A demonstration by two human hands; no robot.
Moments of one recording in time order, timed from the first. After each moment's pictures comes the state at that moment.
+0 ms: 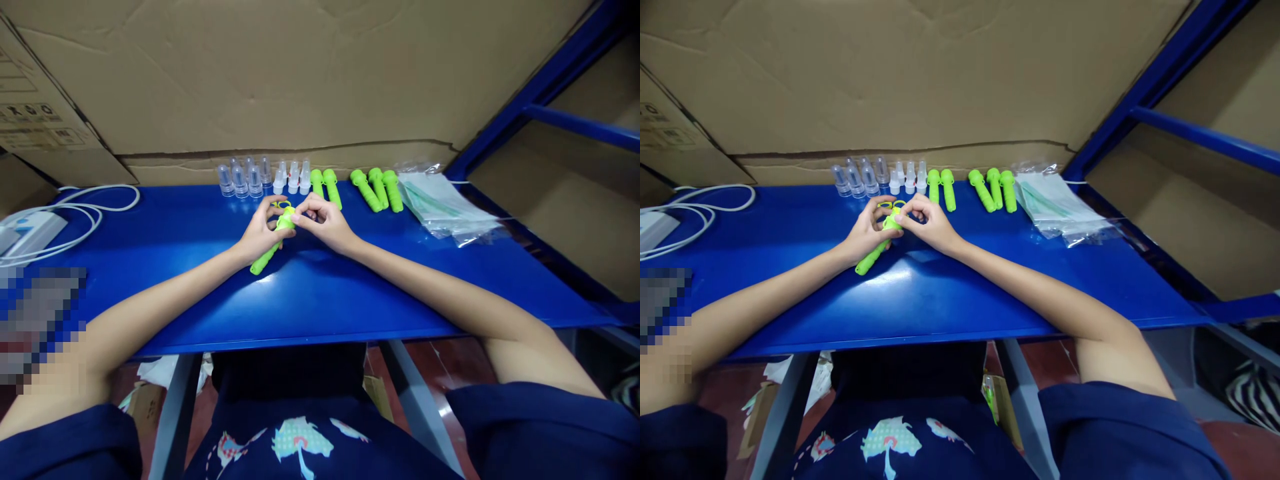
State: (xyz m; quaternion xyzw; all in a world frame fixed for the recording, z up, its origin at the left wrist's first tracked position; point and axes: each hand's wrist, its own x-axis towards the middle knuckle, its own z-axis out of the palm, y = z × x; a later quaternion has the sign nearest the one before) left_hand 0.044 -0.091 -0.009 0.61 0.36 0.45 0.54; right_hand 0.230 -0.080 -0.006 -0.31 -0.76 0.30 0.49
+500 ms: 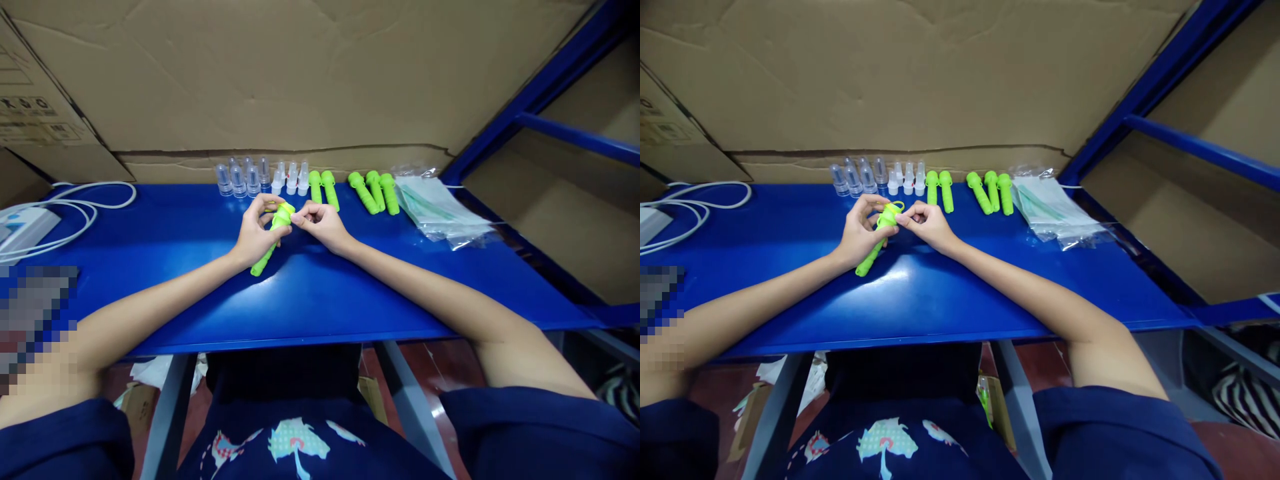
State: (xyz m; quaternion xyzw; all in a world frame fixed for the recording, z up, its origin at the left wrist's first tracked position) left_hand 0.050 -0.097 -0.009 0.62 0.32 0.55 0.45; right_hand 0.230 -0.071 -0.016 -0.35 -0.71 0.37 0.49
